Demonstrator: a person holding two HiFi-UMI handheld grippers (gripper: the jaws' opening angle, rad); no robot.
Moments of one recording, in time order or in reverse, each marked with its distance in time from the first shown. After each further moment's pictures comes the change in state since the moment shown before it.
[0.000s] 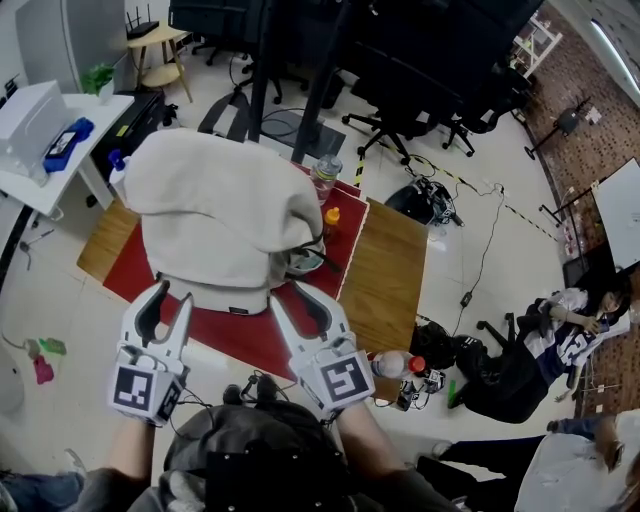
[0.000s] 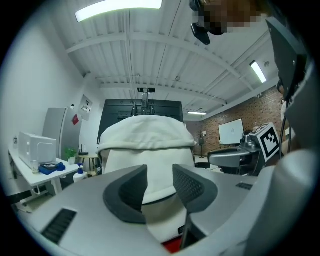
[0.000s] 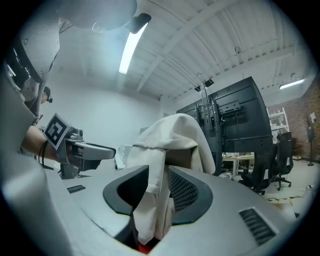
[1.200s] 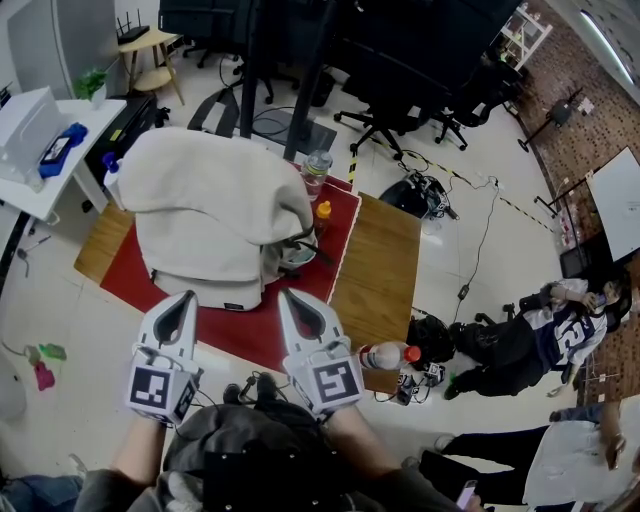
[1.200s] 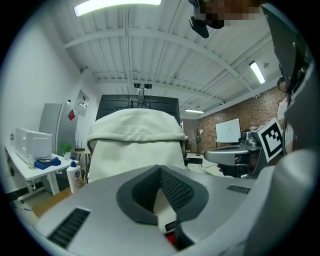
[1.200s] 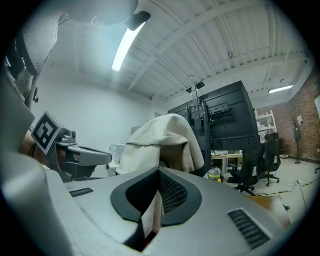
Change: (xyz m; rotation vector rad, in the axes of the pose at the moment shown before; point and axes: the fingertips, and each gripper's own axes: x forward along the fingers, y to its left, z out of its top) left arm 0.004 -0.033 -0.017 -0.009 0.043 -0.039; right arm -0.021 -0.005 -0.008 0.020 -0.015 -0.123
